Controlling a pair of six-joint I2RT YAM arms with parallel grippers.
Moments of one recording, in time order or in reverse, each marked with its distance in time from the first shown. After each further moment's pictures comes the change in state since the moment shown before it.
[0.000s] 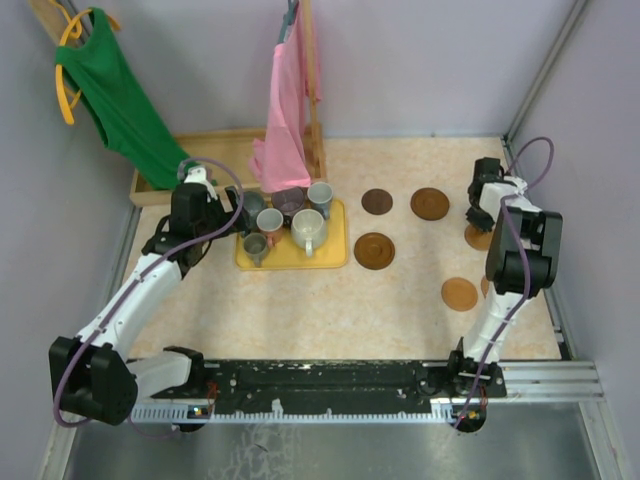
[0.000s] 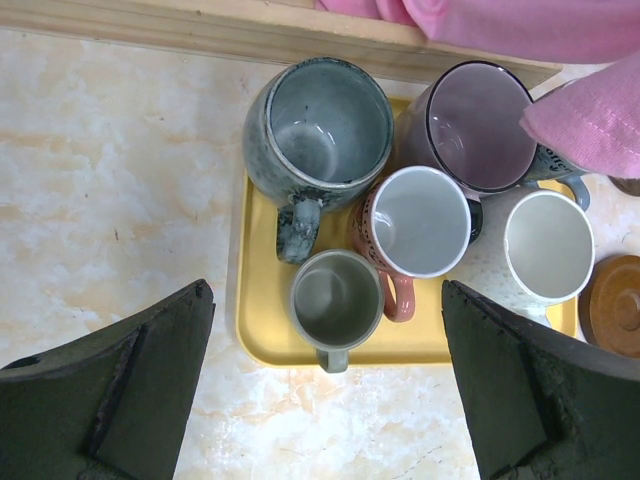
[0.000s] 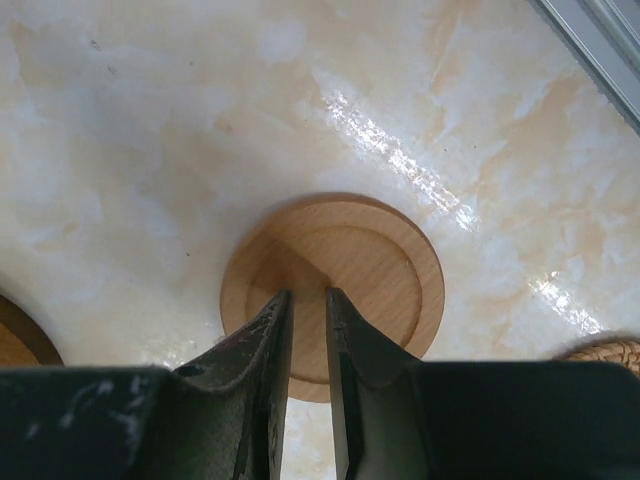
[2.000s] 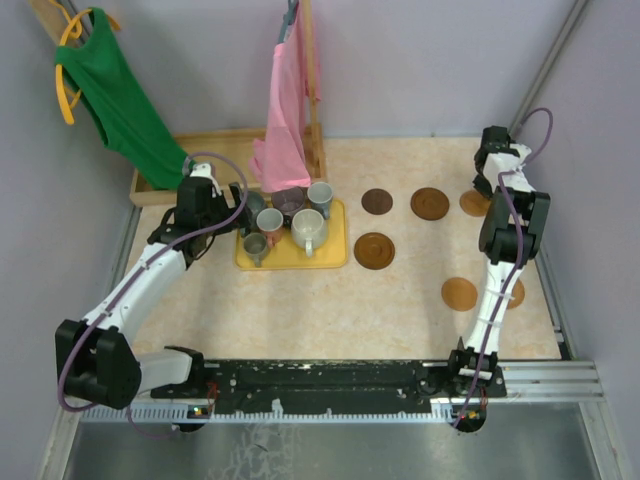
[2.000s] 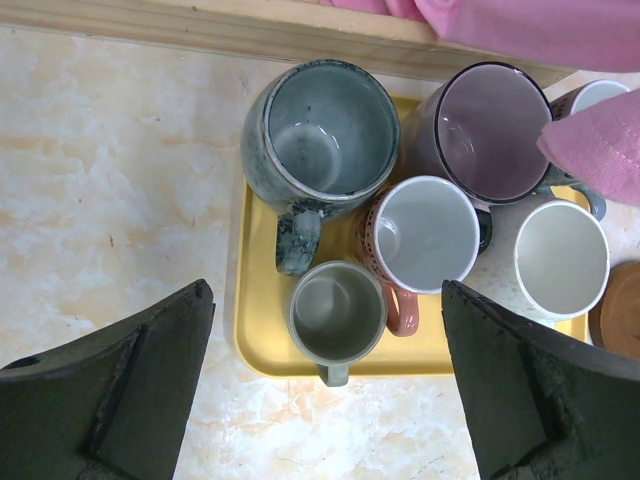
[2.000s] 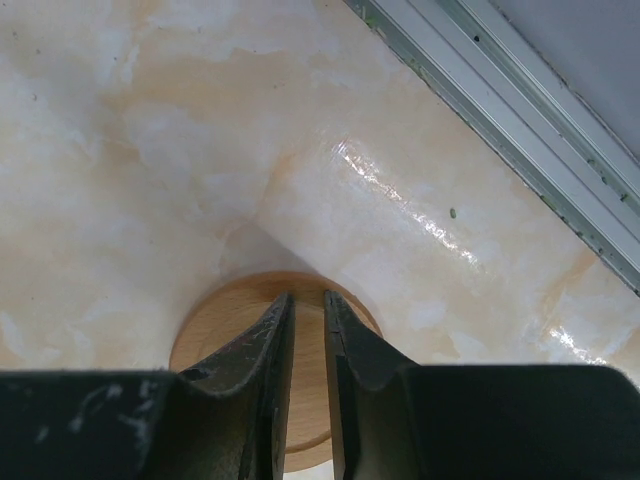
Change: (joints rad) left arm -0.002 0.080 0.050 -0.011 -0.007 -0.001; right arm -0.037 0.396 0.608 -0.129 0.002 -0.064
